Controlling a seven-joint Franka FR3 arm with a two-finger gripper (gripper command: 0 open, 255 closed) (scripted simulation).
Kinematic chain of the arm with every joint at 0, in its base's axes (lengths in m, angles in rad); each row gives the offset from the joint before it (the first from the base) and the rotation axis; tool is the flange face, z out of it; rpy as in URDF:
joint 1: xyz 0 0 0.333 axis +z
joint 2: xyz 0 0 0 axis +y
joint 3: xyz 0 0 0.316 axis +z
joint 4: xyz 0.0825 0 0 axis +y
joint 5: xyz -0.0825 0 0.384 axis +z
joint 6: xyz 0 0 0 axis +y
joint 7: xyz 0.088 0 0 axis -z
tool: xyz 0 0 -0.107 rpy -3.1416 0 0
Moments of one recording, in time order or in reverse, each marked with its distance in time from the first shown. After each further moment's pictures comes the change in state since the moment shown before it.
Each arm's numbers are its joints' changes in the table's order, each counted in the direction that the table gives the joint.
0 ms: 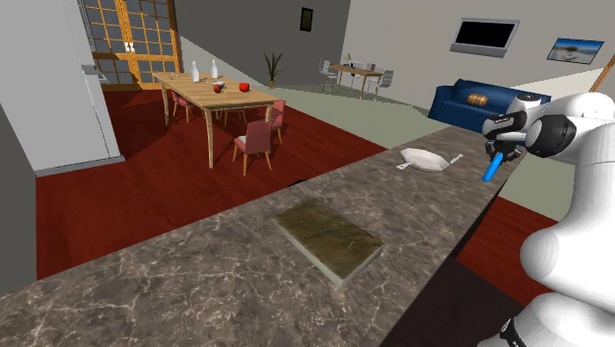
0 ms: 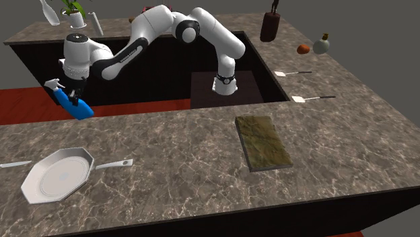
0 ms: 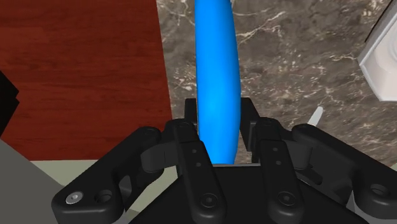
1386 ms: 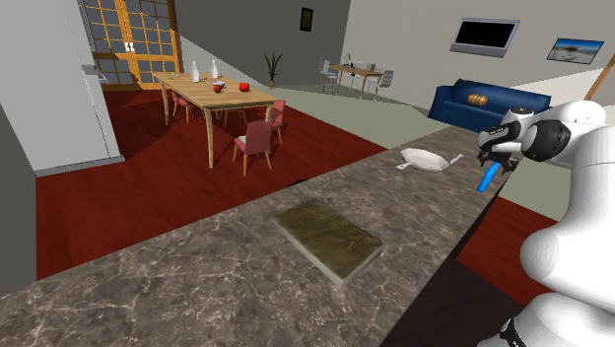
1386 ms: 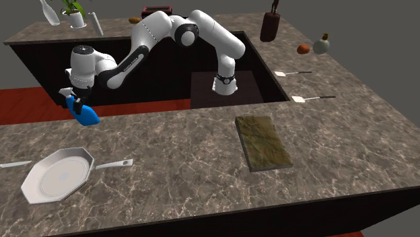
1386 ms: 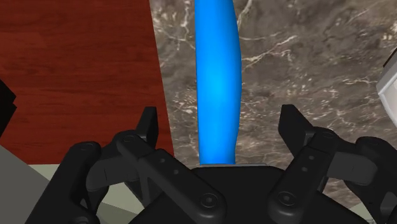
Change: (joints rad) arm 0.001 0.046 -0.007 0.043 -0.008 -0.089 0.019
